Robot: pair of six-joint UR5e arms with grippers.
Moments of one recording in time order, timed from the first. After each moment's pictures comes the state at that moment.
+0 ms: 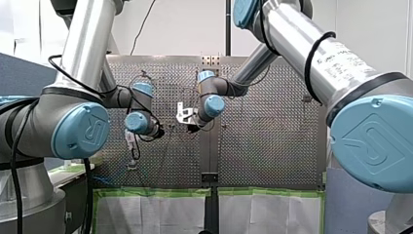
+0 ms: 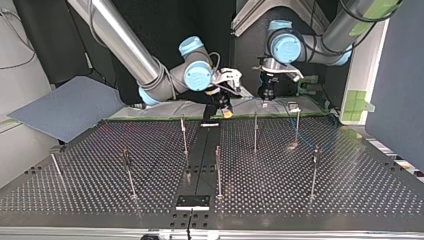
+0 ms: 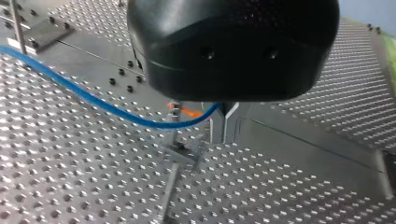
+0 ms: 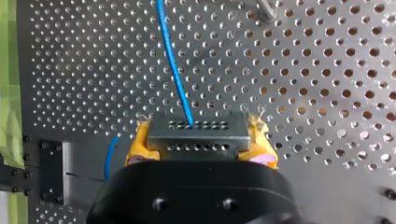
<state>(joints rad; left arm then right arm) -0.13 -1.88 -2.15 -2.40 -1.60 -1.91 2.40 -0.82 1.23 -0.06 1.56 1.68</state>
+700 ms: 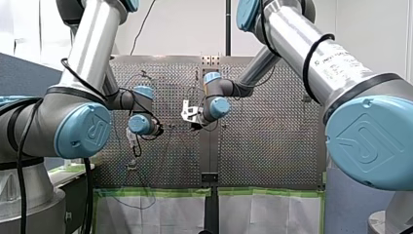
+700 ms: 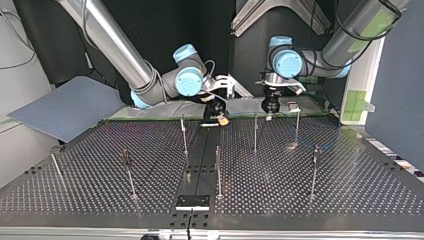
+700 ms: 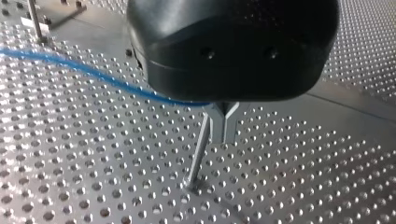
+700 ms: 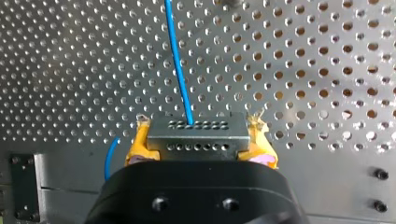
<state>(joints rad) -0.09 -1.97 -2.05 -2.38 -1.60 -1.88 2.35 -0.81 1.23 -0.13 1.50 1.73</state>
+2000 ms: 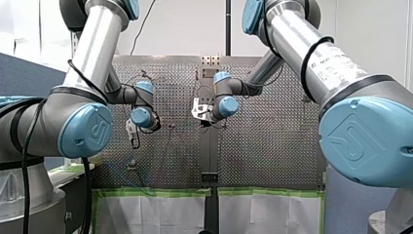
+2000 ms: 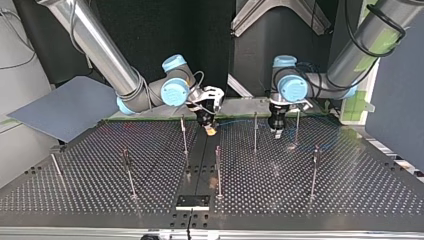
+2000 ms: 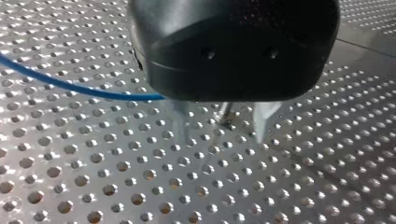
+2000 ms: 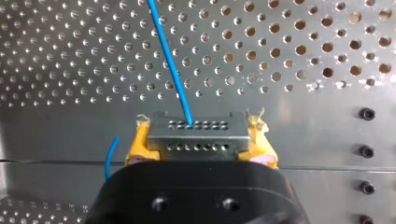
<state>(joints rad) -0.05 -2.02 -1.87 -2.56 -1.62 -1.81 2.28 -0.81 1.21 -0.14 1.47 1.74</state>
